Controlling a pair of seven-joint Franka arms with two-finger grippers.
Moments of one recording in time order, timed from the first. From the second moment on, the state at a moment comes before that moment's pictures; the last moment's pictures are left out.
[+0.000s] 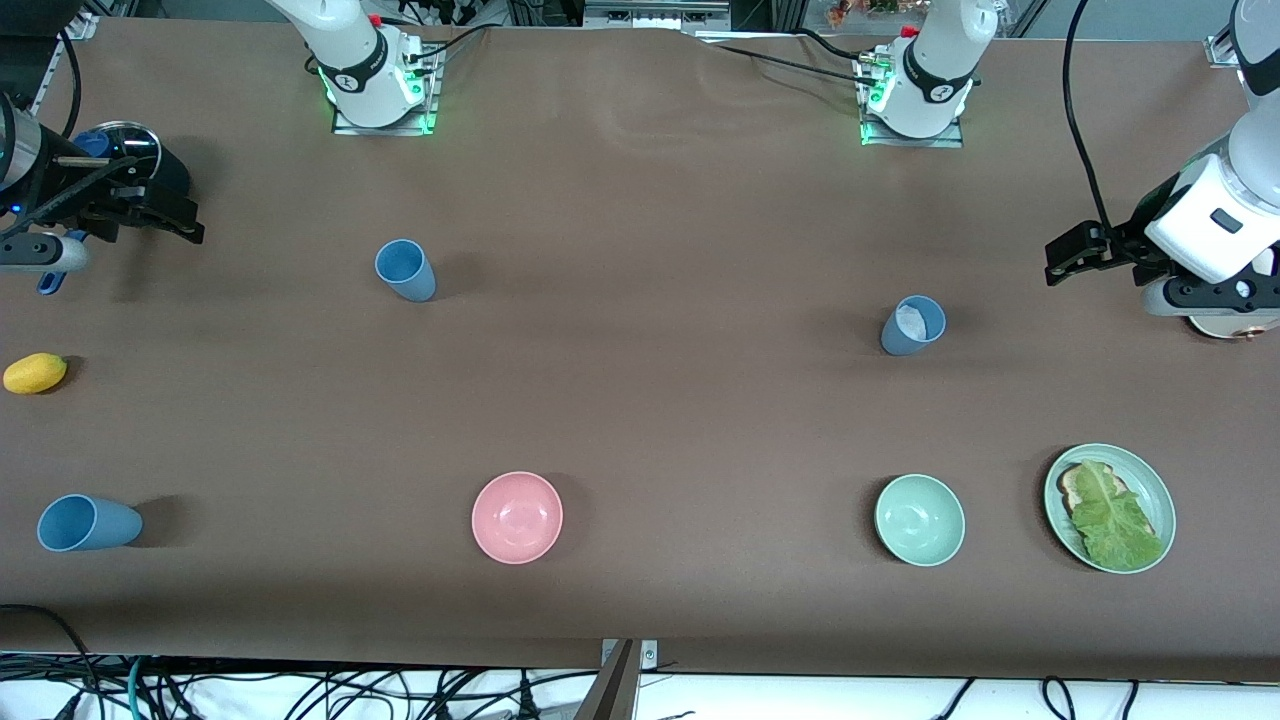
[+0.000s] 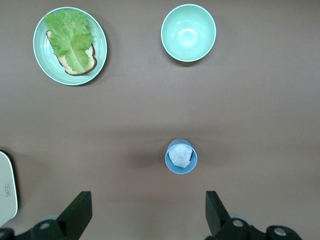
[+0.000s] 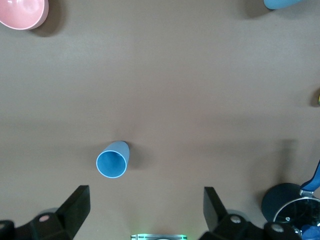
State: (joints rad) left arm -0.03 0.09 -0.04 -1.54 0.02 1.56 -0.08; right arm 0.08 0.03 -0.06 -1.59 0.00 1.52 0.03
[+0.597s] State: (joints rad) left arm -0.03 0.09 -0.04 -1.54 0.02 1.56 -0.08; right arm 0.08 0.03 -0.06 -1.59 0.00 1.52 0.03
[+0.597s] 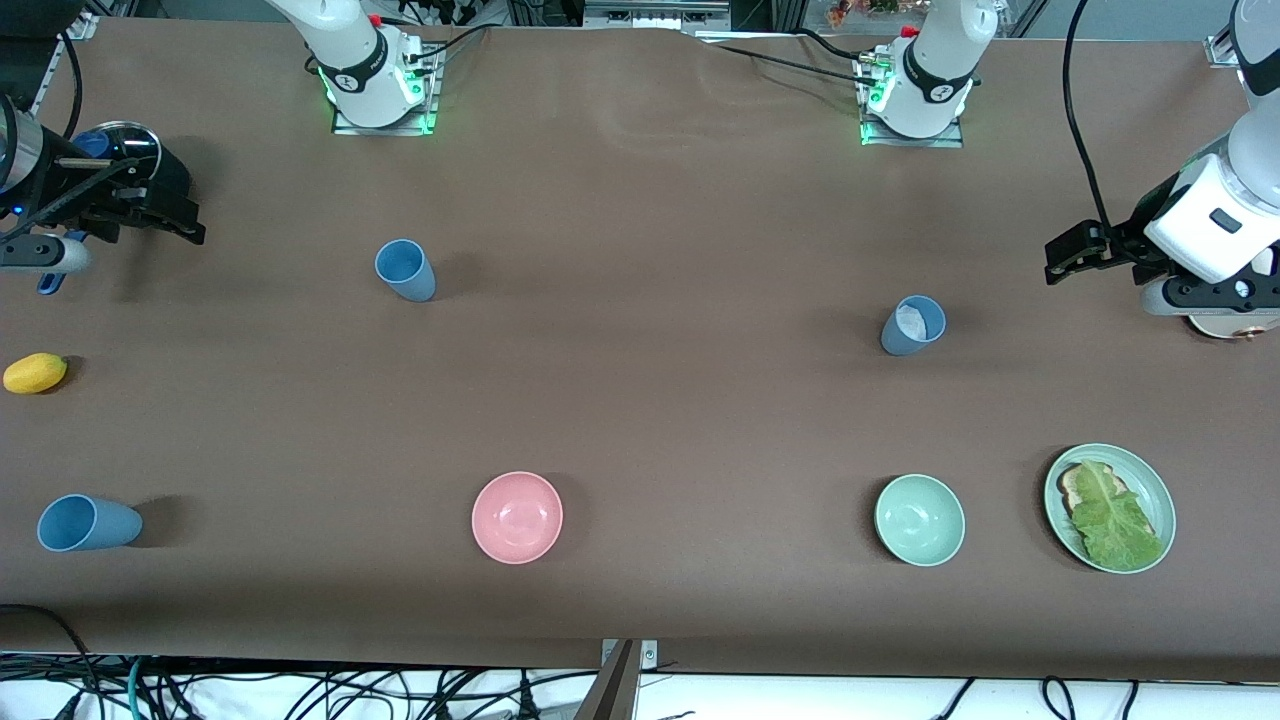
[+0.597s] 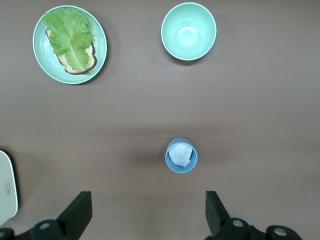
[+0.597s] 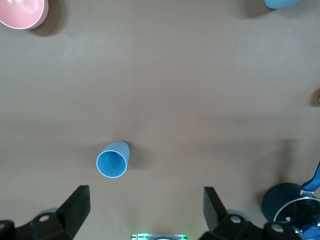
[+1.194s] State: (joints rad) left arm -0.03 0.09 -0.04 -1.54 0.02 1.55 -0.08; right arm 0.08 0.03 -0.06 -1.59 0.00 1.52 0.03
